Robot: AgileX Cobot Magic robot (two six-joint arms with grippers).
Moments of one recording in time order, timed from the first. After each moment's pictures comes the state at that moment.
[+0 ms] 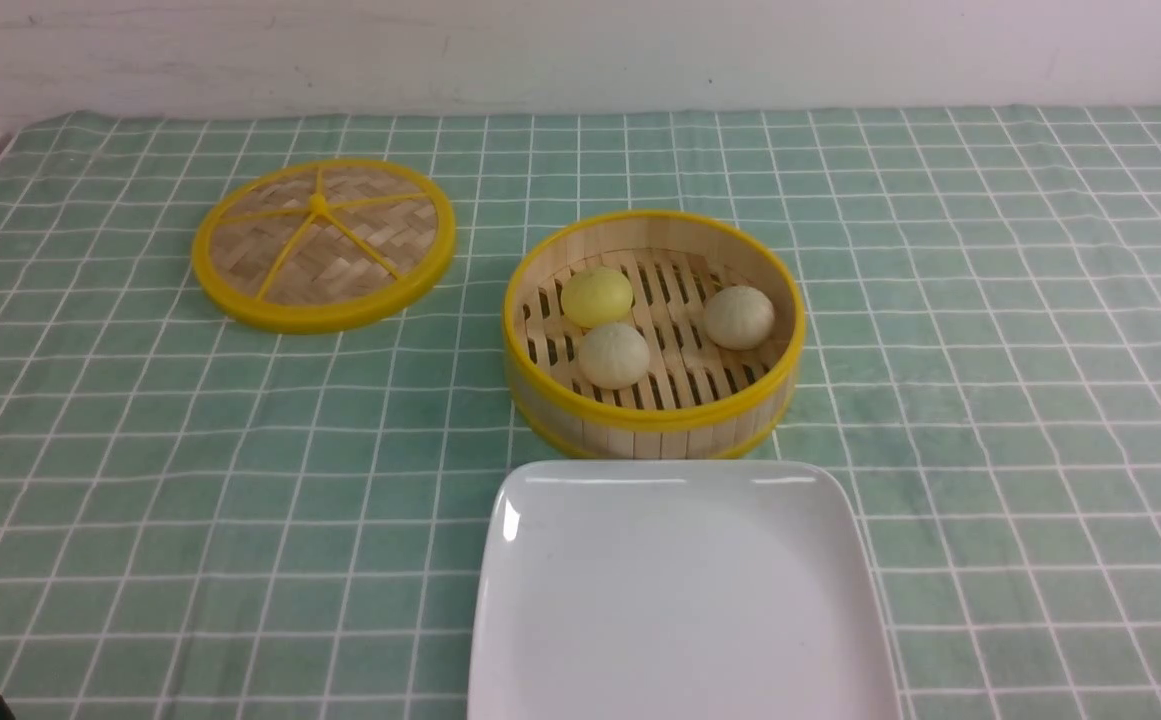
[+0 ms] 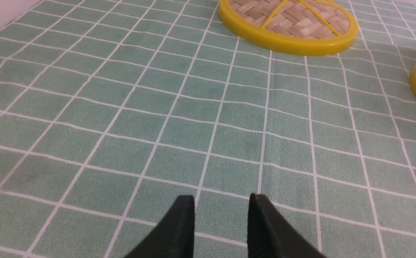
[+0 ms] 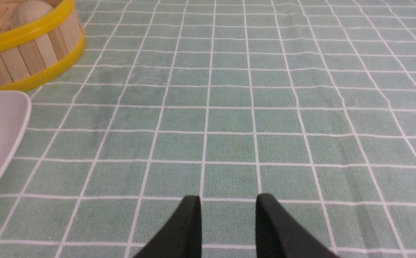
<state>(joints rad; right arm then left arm) 0.05 -0.01 0.01 -0.04 0.40 0.08 -0.01 -0.01 0.03 0.18 0.37 -0.33</state>
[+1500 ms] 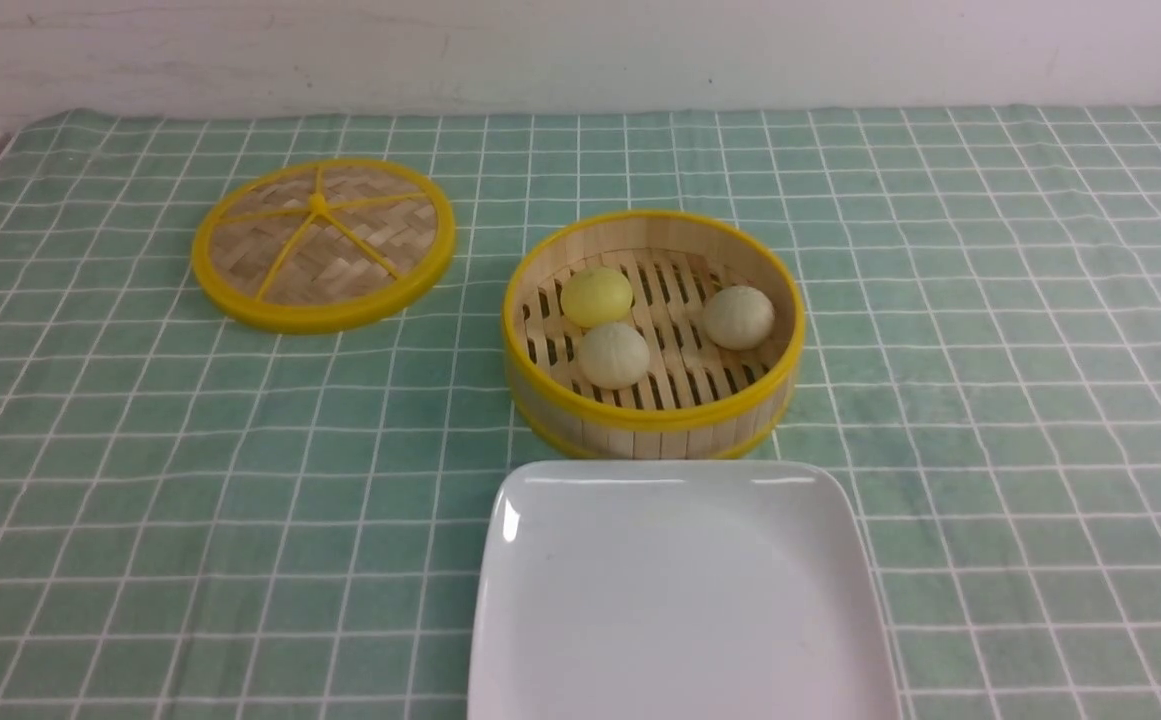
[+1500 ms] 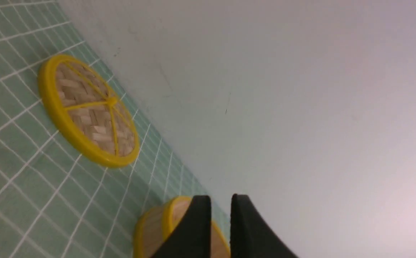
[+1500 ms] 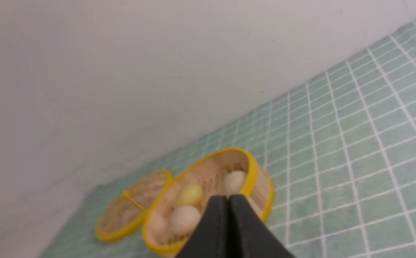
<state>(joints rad) 0.05 0.20 -0.30 0.63 0.36 -0.03 -0.01 0.04 -0.20 -0.46 0.23 -0.55</state>
